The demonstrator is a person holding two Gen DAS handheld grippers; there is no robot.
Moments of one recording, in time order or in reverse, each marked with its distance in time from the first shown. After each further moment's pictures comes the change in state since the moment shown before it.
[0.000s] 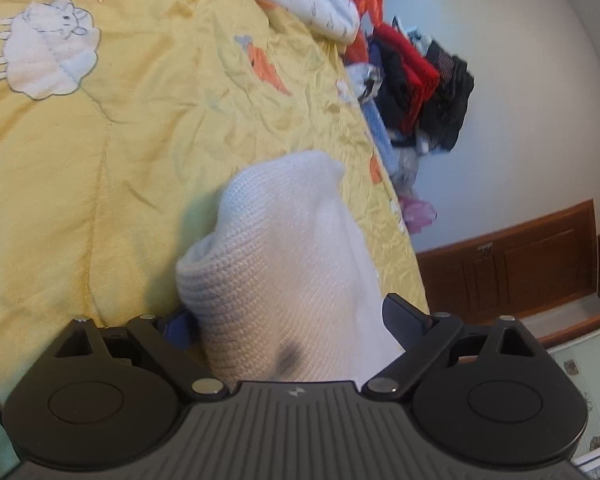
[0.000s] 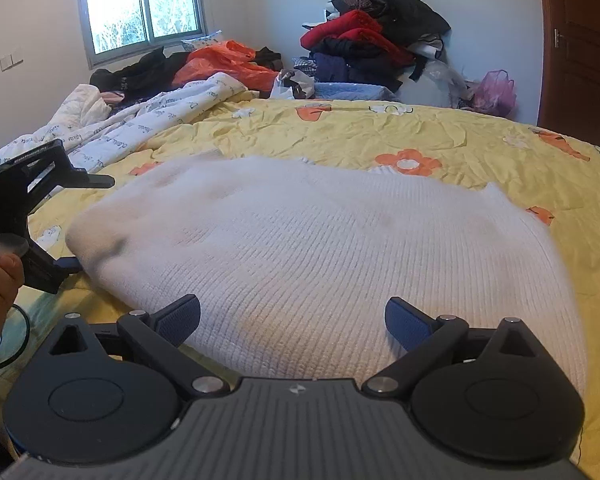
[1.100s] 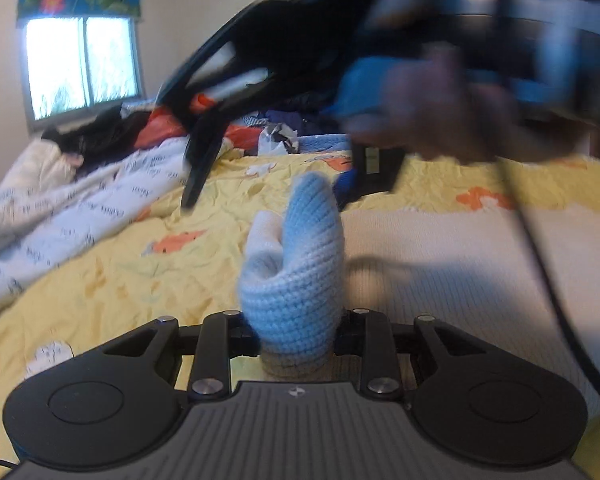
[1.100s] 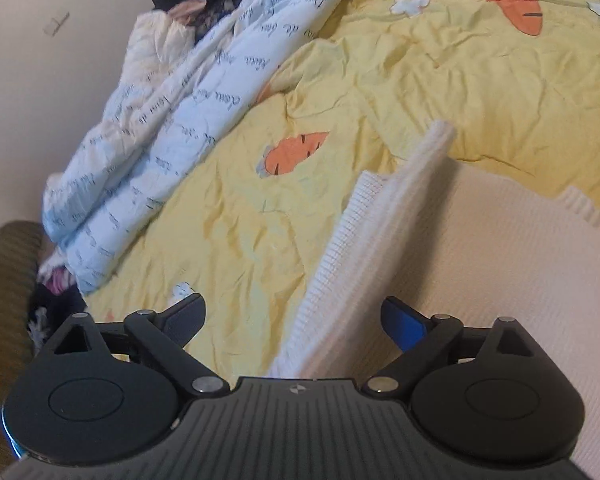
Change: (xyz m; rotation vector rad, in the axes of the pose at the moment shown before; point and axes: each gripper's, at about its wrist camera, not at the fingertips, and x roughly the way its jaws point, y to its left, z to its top) left arm 0.027 -0.089 -0.111 1.185 -0.306 0.386; right arm 0.206 0.122 0.191 0.090 0.585 0.451
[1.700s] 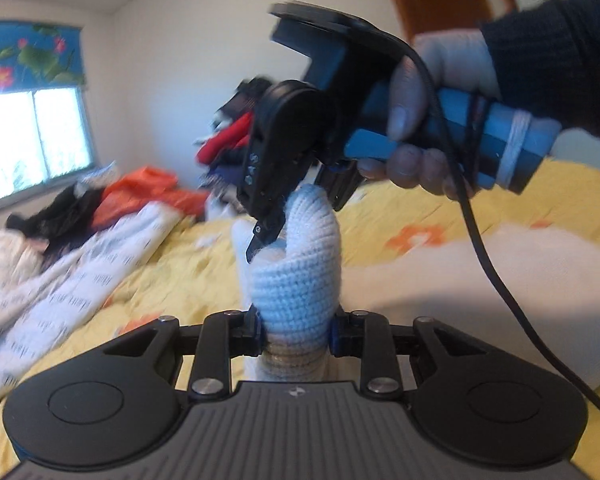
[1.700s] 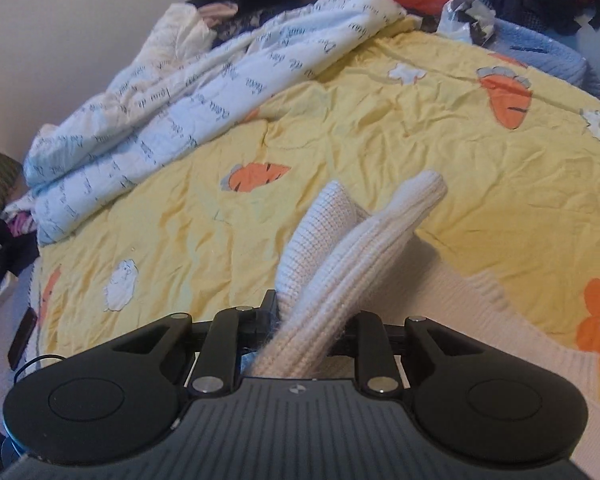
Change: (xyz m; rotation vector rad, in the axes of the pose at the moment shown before) left arm -0.047 -0.050 0.043 0.156 -0.164 -0.138; right arm -0.078 -0.044 -0.011 -0.252 -0.137 -0.075
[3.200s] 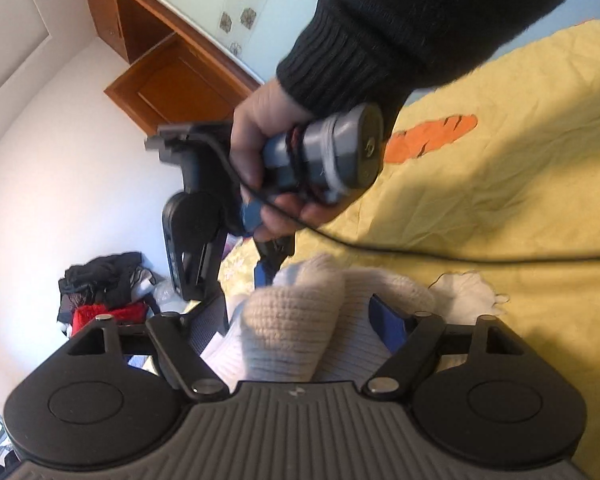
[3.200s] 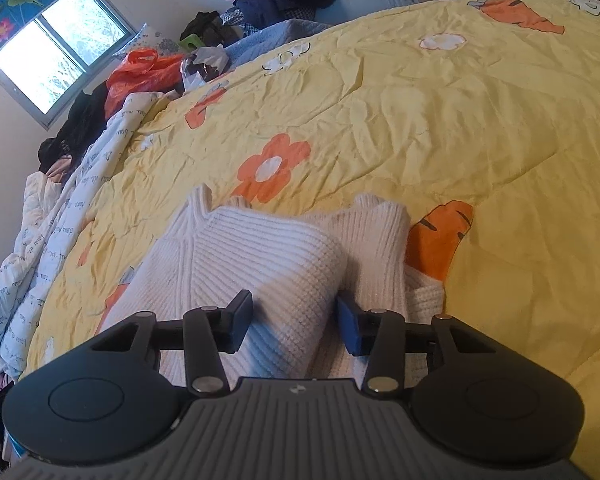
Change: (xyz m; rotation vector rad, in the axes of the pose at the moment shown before) left arm -0.016 -0.236 -0.038 0.699 -0.264 -0.382; right arm -0.128 -0.209 -0.205 0.537 -0.238 -0.177
